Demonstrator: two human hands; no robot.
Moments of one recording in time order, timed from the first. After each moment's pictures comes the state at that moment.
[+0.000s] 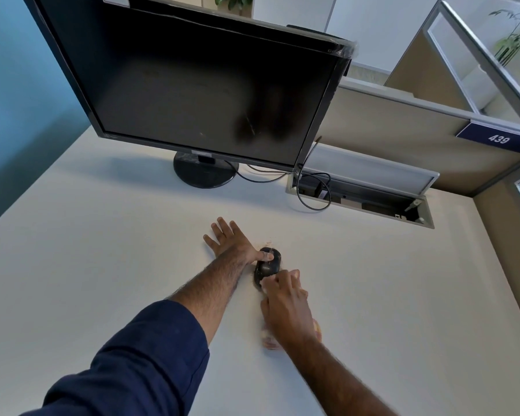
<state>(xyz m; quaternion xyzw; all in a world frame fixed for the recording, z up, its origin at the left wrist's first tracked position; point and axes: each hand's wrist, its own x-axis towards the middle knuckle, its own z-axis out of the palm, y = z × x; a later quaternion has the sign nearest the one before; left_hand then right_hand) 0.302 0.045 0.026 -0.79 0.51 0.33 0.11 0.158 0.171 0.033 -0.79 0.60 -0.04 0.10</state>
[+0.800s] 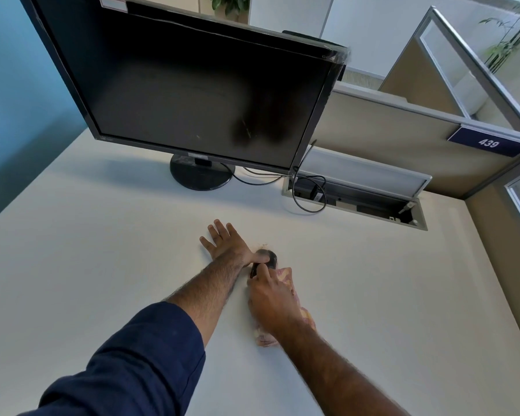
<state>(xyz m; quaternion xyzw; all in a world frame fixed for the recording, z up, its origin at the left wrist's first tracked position) 0.301 0.046 0.025 -0.79 0.52 0.32 0.12 0.173 0.151 0.035 -0.85 0.51 0.03 0.09</state>
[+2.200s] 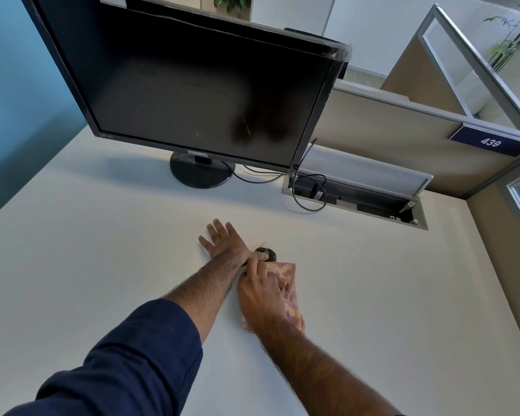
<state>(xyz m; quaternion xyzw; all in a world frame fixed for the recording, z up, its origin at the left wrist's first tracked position) 0.299 0.048 0.027 -0.79 0.51 0.32 0.13 0.199 0.155 0.034 -0.85 0.52 0.10 -0.02</state>
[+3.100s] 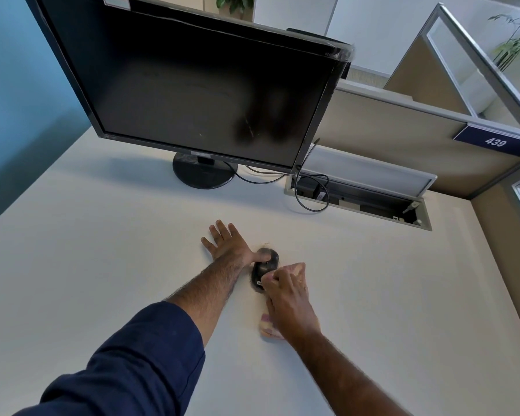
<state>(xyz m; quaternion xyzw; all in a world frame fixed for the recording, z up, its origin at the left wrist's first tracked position) 0.303 0.050 0.018 -0.79 0.51 0.33 0.09 0.134 0.162 0.025 -0.83 0.54 -0.07 0.13</state>
